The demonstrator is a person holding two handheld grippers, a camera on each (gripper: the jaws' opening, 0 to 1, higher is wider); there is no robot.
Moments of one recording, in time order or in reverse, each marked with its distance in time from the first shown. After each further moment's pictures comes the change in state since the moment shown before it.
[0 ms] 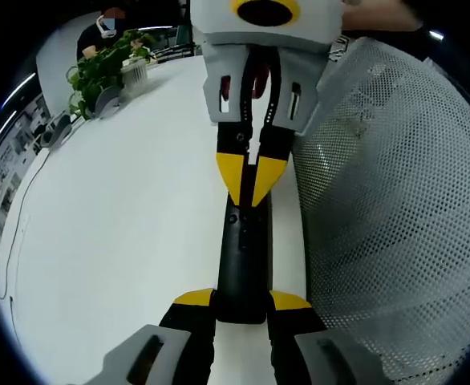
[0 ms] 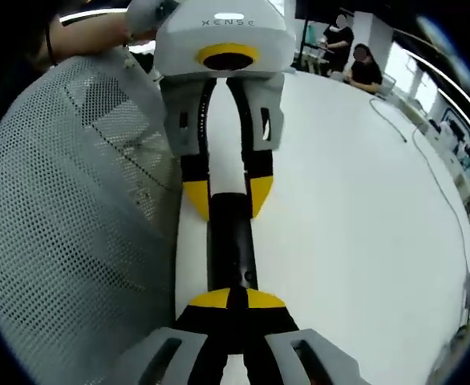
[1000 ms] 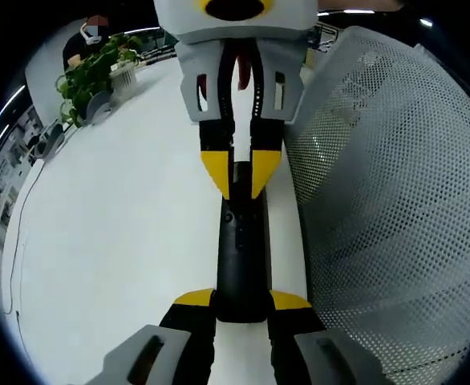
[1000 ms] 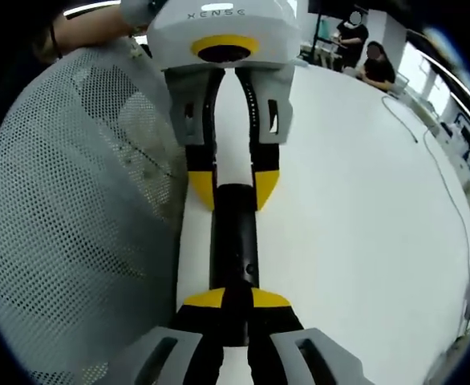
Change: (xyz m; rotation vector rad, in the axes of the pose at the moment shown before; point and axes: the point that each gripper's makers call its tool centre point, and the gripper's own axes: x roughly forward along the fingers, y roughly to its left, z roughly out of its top) left arm 0.001 0.000 -0.001 0.060 0.027 -0.004; right arm -0.003 0.002 -0.007 -0.029 0.044 0.056
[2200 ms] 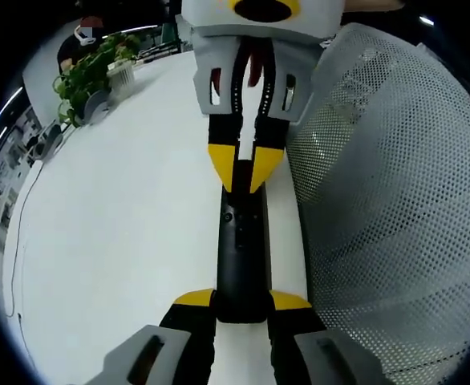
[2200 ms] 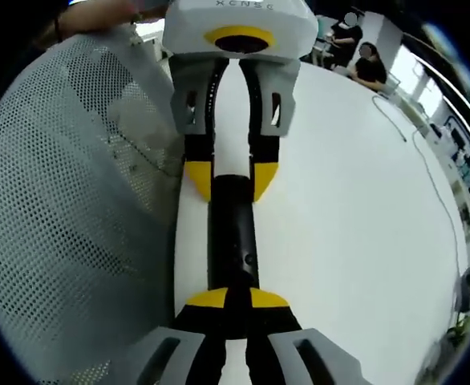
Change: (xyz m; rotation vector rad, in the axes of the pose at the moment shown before) left arm 0.000 0.000 0.000 0.011 0.024 0.000; right arm 0.000 -0.001 -0.006 0.015 0.029 -0.096
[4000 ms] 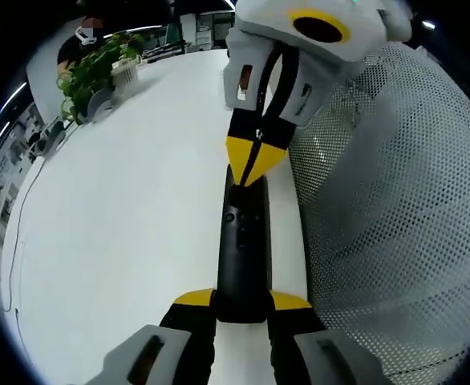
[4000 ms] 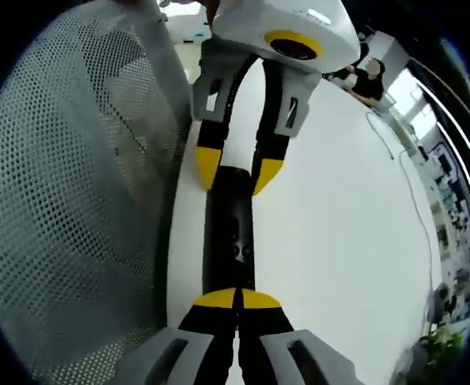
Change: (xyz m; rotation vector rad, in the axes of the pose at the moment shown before) left arm 0.000 0.000 0.000 -0.022 -0.017 0.000; right arm -0.002 -0.002 -0.007 -0.112 0.036 -0.167
